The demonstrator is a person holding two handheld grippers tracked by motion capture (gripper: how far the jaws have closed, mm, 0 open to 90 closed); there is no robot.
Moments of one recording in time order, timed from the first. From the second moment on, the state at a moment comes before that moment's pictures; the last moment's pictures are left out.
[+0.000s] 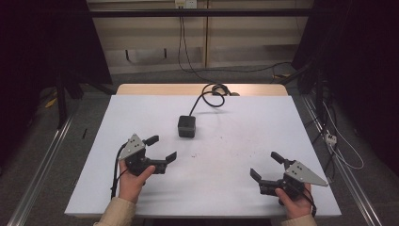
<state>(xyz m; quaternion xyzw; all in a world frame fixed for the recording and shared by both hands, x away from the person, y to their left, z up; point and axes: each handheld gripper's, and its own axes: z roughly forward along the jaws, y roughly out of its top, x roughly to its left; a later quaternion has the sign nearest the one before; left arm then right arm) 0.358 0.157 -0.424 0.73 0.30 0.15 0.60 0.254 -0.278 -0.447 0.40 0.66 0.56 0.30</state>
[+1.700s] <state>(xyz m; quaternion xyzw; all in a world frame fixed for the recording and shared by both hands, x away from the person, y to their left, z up) 0.411 0.122 -0.418 0.72 0.32 0.16 0.59 0.250 -0.284 -0.446 0.40 0.66 0.56 0.30</state>
